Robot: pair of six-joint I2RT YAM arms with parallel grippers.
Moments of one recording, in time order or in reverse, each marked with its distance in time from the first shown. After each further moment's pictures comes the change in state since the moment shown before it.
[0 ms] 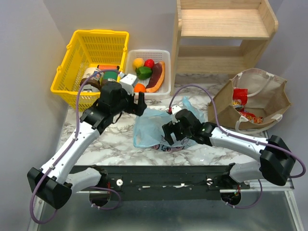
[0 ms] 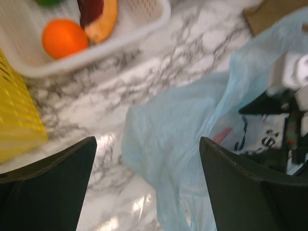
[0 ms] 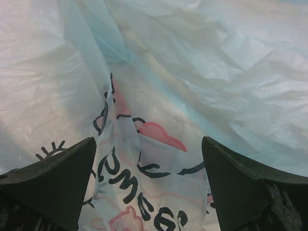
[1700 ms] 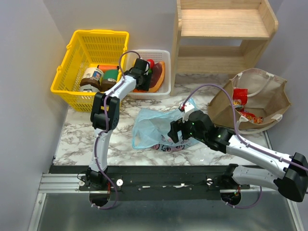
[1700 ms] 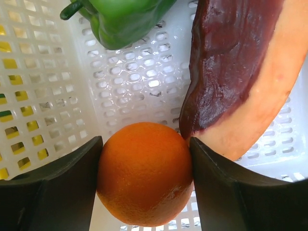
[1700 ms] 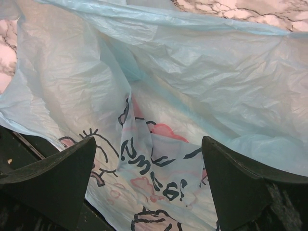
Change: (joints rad) left arm 0.148 1.192 0.848 -0.038 -0.238 0.060; right arm 0.000 -0.260 -0.066 0.002 0.031 0.085
